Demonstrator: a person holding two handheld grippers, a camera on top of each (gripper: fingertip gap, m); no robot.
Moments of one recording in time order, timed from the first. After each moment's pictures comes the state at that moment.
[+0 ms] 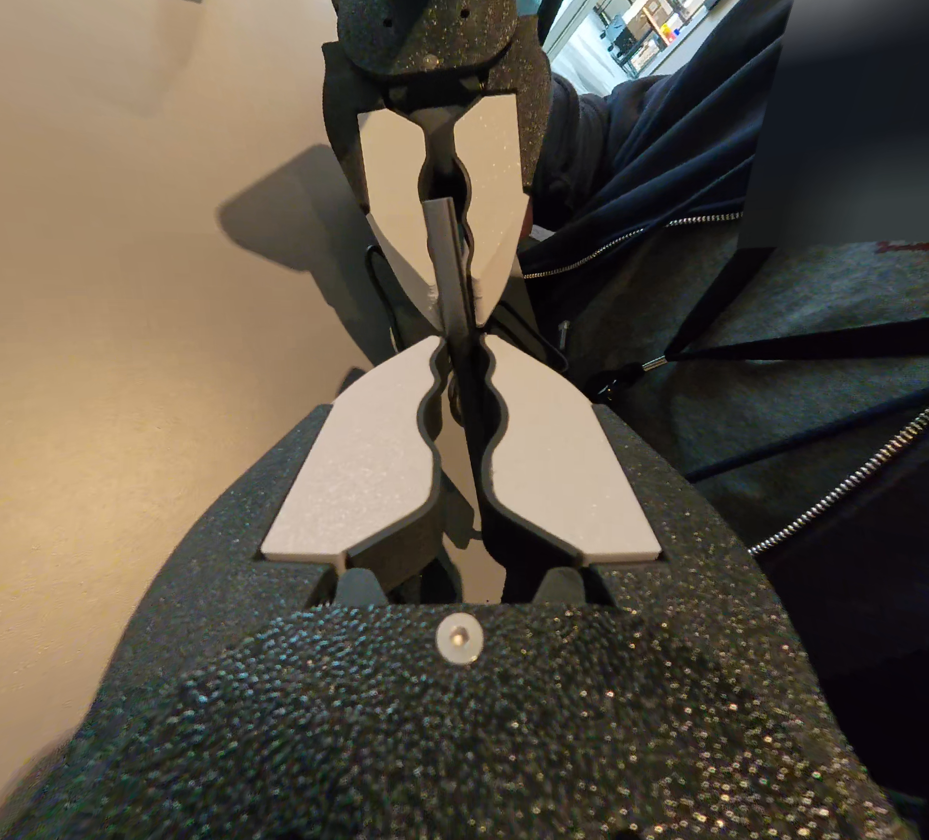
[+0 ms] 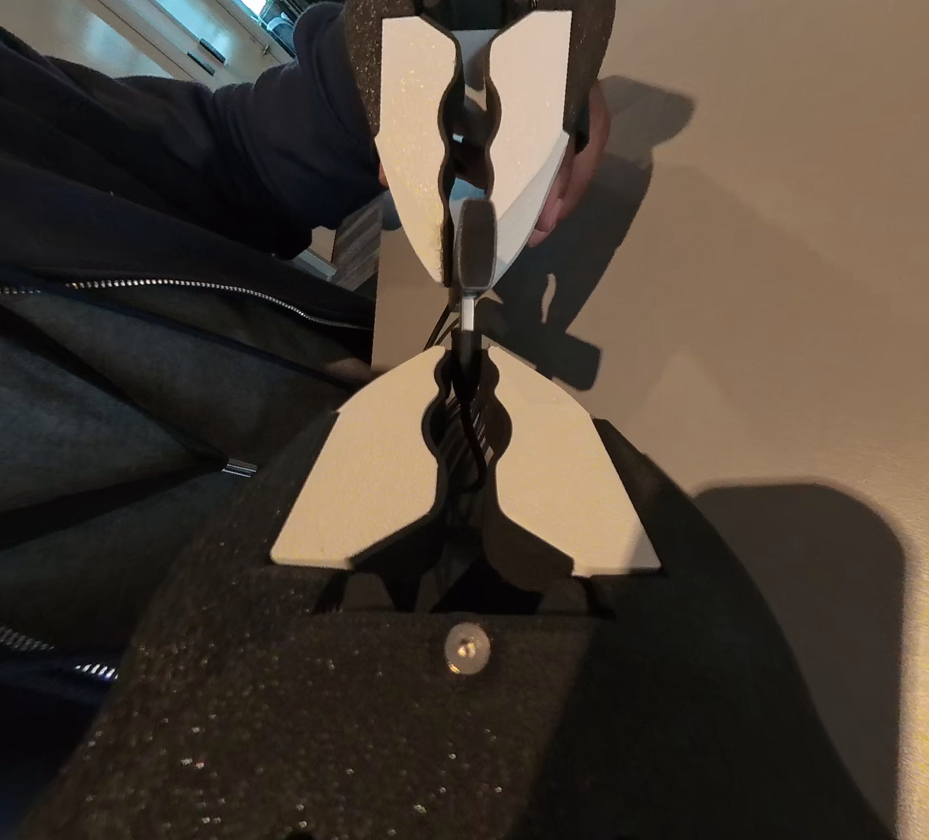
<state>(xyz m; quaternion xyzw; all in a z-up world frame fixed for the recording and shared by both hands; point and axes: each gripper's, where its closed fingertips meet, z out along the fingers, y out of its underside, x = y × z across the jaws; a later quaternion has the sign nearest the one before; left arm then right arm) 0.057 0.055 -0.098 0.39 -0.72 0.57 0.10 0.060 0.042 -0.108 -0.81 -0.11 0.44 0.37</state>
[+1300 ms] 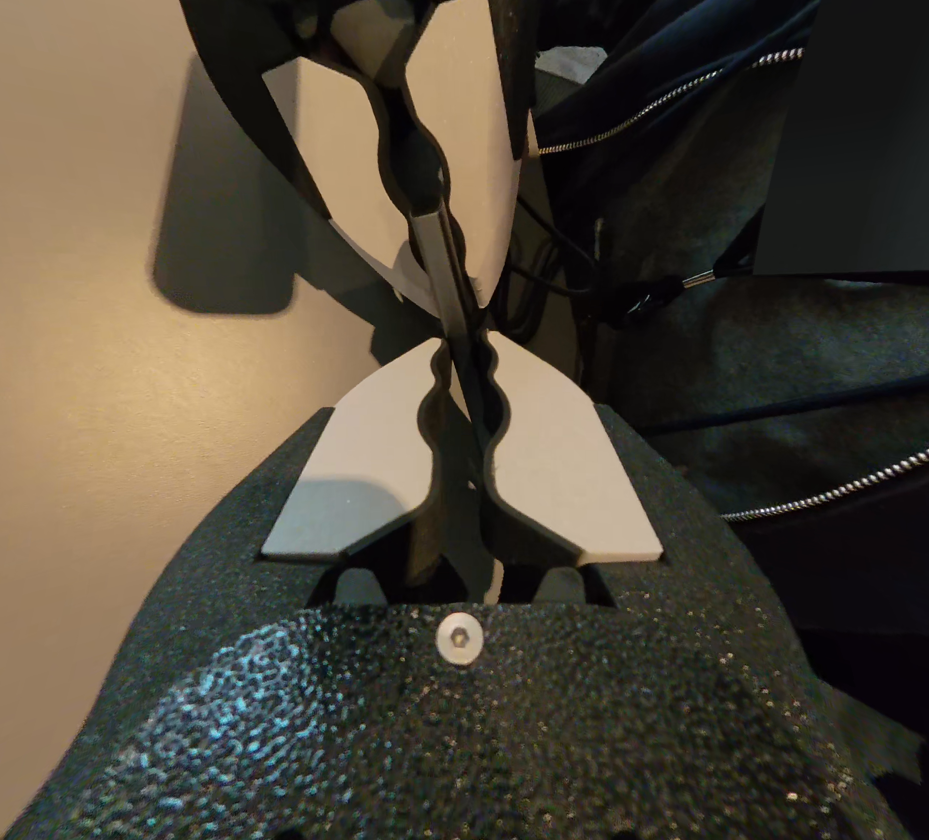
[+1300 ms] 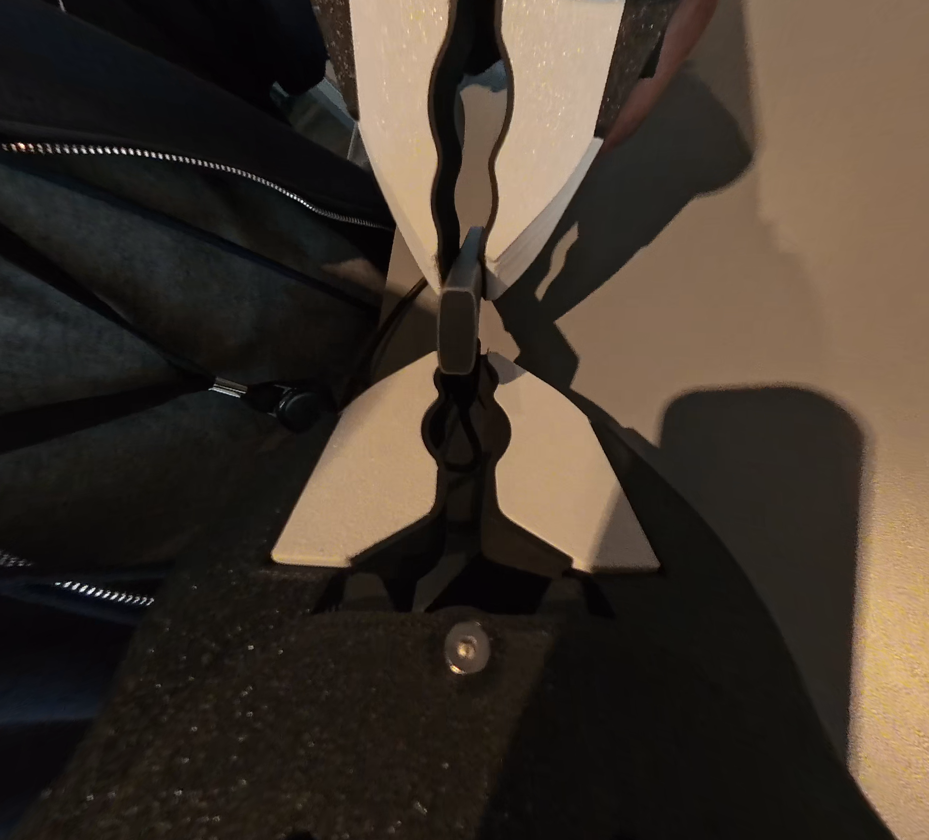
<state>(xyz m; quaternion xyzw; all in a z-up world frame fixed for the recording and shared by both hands) 0.029 0.042 -0.118 0.36 -0.82 0.43 0.10 0.034 0.029 -0.127 -0.82 -0.24 0.45 0.27</state>
